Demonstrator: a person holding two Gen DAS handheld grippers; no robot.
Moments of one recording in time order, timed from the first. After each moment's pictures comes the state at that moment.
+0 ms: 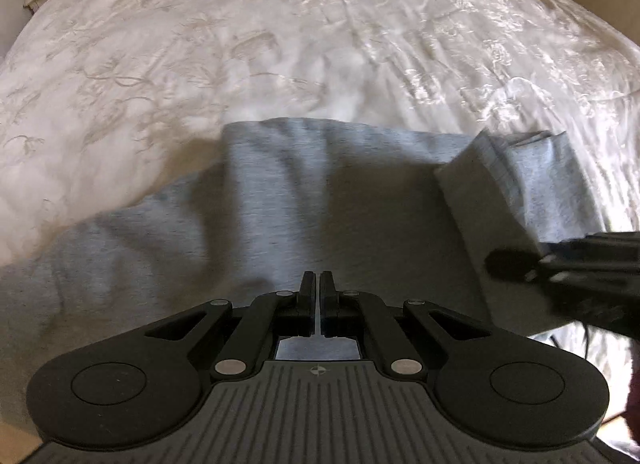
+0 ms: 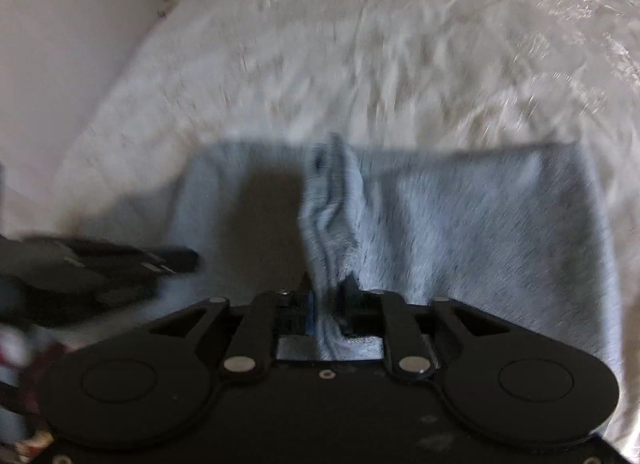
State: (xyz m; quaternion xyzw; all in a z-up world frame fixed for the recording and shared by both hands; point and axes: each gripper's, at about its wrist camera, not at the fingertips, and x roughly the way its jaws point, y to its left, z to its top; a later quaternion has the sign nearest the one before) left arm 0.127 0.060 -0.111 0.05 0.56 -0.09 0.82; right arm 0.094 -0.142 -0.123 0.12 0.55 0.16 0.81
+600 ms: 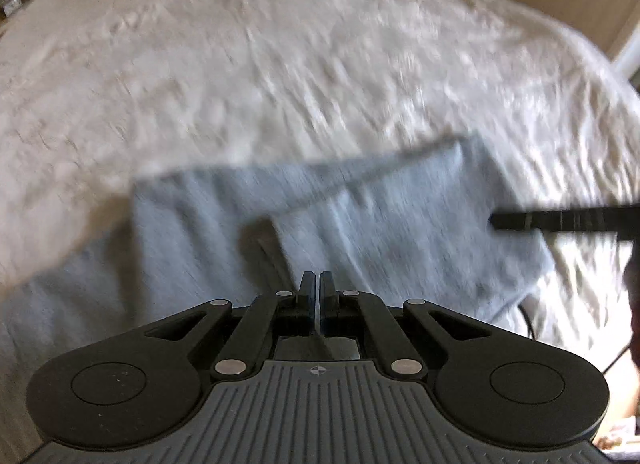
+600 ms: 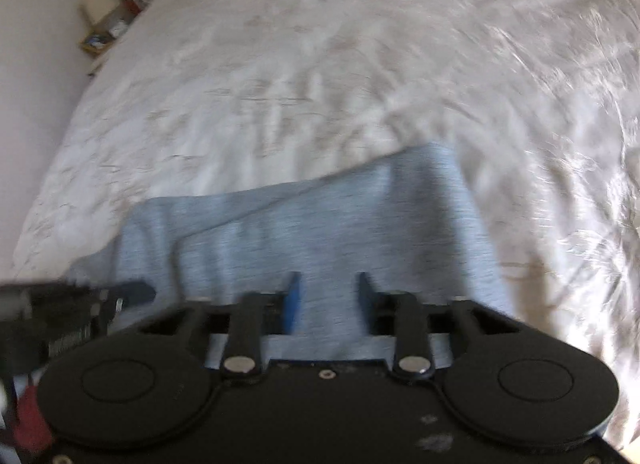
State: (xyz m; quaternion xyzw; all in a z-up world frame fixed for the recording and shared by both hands) left arm 0.113 0.000 -0.111 0.07 0.54 -0.18 0.82; right arm 0.083 -0.231 -0.105 0.18 0.54 0.04 0.82
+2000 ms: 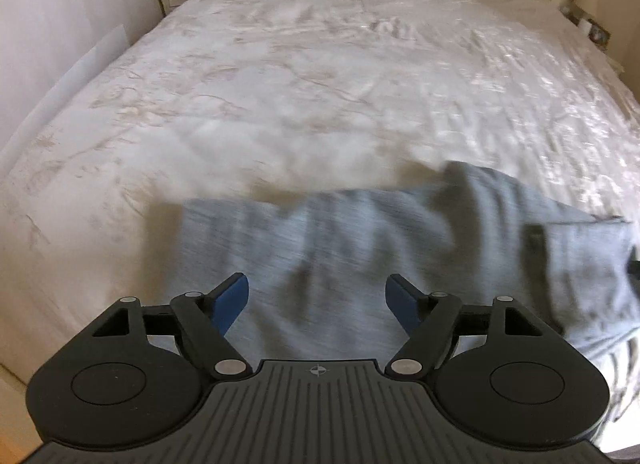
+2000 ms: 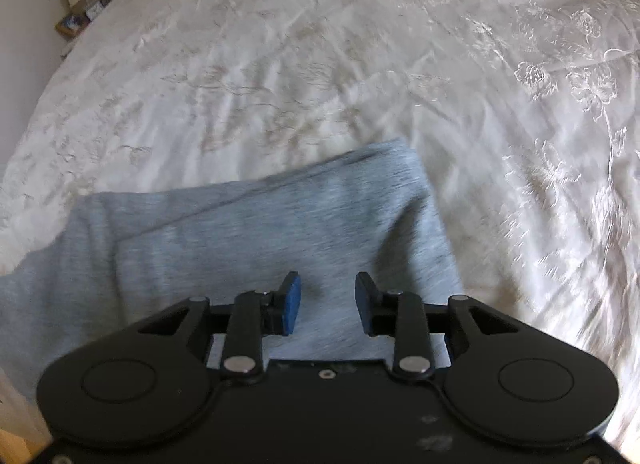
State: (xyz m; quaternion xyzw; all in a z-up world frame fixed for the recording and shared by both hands) left arm 0.070 0.221 -0.074 -0.02 0.49 0.05 0.87; right arm 0.099 -0.236 -0.125 0.14 0.55 0.02 0.82
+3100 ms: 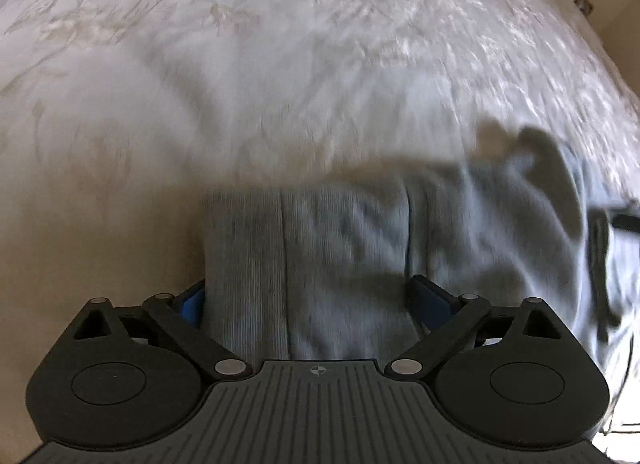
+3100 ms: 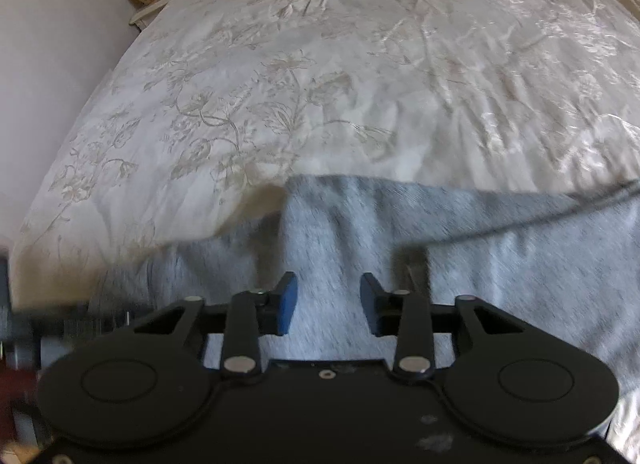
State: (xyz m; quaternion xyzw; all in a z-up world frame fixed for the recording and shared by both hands) left arm 0.110 0.297 -0.162 -0.07 0.57 -0.06 0.81; right arm 0.134 -0.004 -0.098 0.11 0.54 0.10 0.83
